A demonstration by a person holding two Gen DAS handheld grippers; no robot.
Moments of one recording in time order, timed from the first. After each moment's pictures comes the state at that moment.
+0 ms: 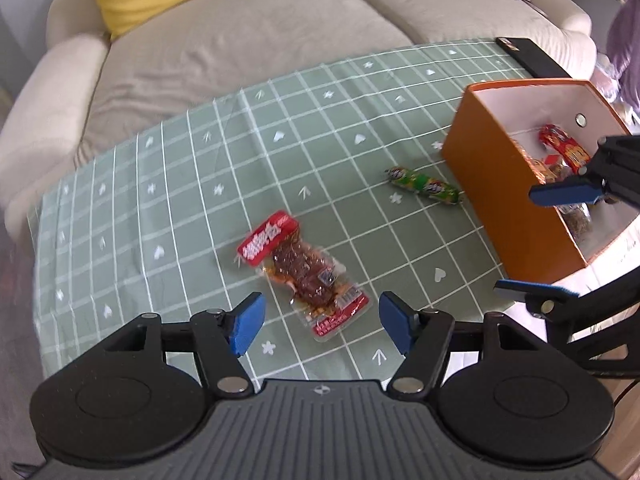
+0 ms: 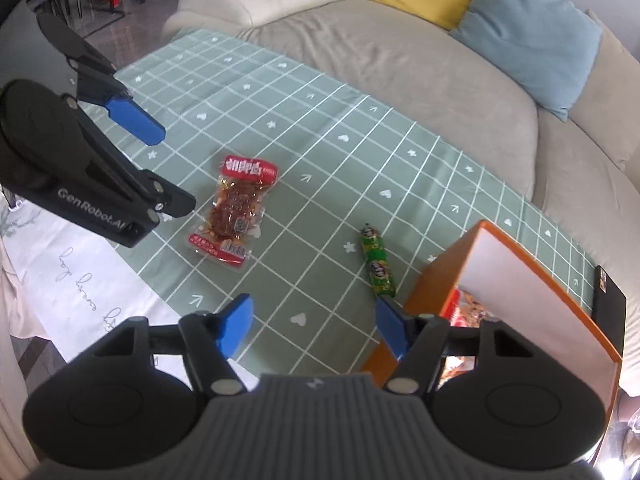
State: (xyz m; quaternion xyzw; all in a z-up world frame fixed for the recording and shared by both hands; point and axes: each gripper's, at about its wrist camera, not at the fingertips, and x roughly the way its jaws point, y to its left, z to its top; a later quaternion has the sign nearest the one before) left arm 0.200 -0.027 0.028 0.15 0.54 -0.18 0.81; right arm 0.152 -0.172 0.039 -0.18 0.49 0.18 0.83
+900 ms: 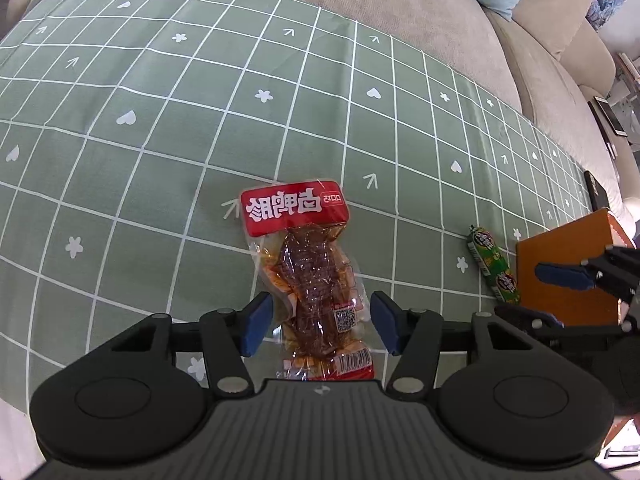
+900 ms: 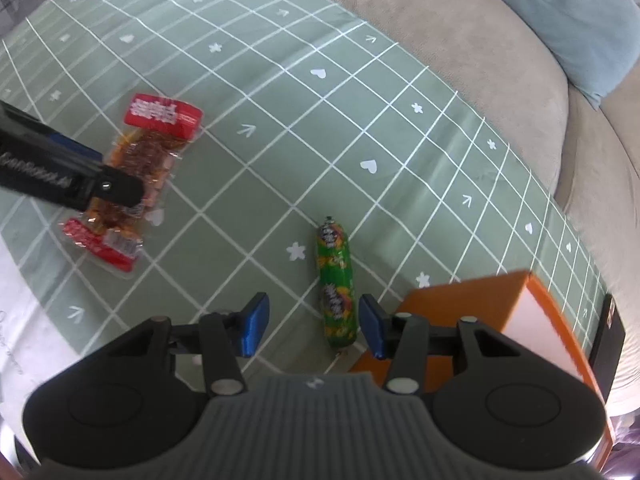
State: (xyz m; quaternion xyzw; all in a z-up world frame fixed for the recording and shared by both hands) left arm 0.259 0.026 -0.081 -0.14 0.59 -0.08 0.79; right arm 0.271 -0.172 -0.053 -0.26 0.57 0.16 0.76
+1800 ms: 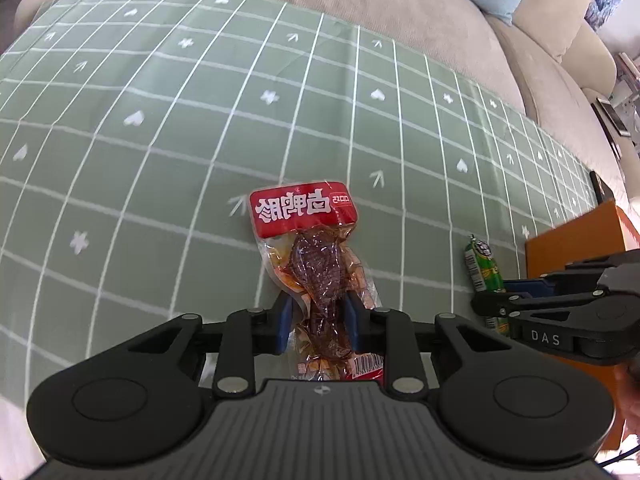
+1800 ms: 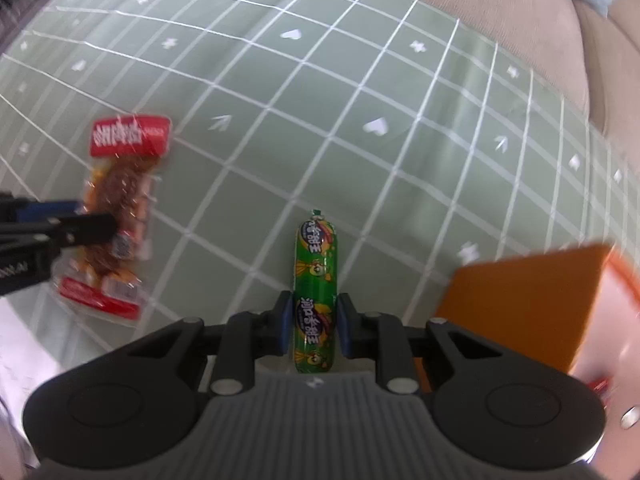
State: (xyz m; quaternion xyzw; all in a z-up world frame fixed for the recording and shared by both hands) left arm 0.244 0.025 -0.084 -0.12 0.58 -0.08 0.80; right arm 0.296 -0.179 -0.085 -0.12 0.64 0.14 0.75
